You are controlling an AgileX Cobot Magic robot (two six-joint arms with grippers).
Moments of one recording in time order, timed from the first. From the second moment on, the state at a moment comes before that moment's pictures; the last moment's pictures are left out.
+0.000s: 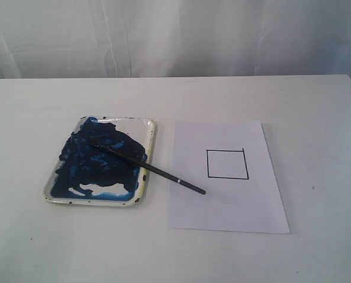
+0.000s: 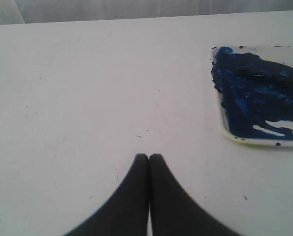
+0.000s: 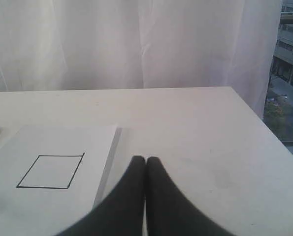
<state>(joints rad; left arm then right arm) 0.00 0.00 0.02 0.01 0.34 0.02 0.02 0.00 0.00 0.01 0.18 0.06</state>
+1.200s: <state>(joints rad) 0.00 0.00 -0.14 -0.06 0.30 -0.23 0.02 0.00 -0.14 0.02 0.03 0.25</state>
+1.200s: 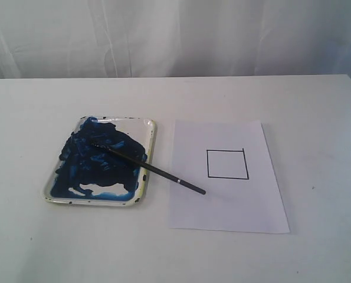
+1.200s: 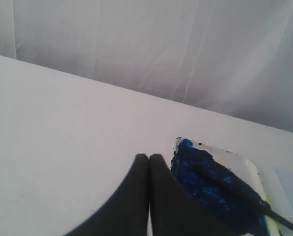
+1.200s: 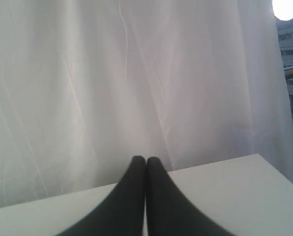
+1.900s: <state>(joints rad) 0.00 0.41 -0.74 -0.06 0.89 -0.14 0.02 0.27 -0.68 0.04 0.51 0.21</state>
